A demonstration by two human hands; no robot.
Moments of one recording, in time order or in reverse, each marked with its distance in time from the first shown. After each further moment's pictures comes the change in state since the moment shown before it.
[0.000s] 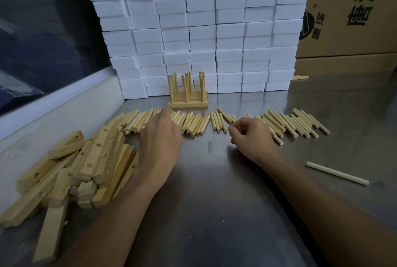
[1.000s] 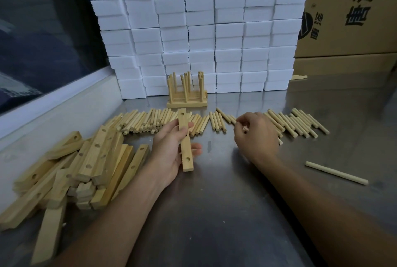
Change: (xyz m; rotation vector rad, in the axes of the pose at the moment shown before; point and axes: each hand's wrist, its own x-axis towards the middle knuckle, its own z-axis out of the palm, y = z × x) left_hand -0.007 0.006 0.011 -1.381 -0.418 -0.744; right_hand -0.003 -0.005 0.000 -0.253 0.214 -0.049
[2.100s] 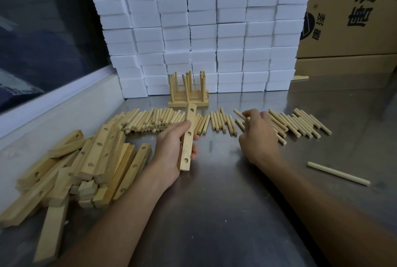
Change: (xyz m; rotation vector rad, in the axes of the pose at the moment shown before) left_hand 0.006 -0.006 -0.002 0.051 -0.023 0.011; right_hand 0.001 -0.004 -0.002 0.012 -0.142 0.107
